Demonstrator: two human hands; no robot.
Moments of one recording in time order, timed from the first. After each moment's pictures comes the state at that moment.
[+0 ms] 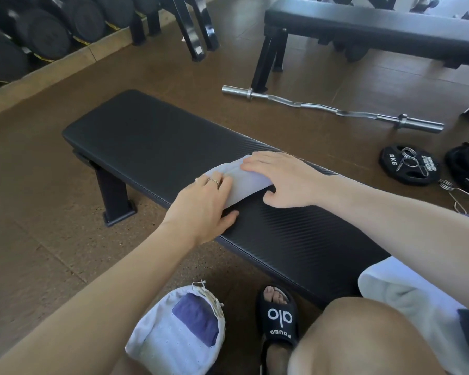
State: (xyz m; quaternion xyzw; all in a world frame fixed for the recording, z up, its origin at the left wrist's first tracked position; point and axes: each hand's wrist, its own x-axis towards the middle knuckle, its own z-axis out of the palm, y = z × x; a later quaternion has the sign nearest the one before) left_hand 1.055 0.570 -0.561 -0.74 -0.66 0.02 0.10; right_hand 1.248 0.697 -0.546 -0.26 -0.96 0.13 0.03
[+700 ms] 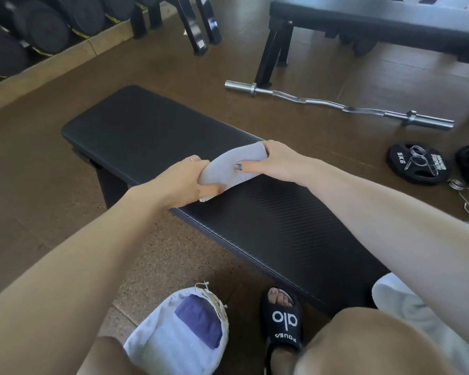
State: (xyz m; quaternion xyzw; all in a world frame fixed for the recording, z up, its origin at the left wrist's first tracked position) left_hand 0.997 0.614 -0.536 -0.65 -0.72 -0.07 -0.24; right_hand 1.203 0.727 -0.548 -0.45 -0.78 0.44 0.08
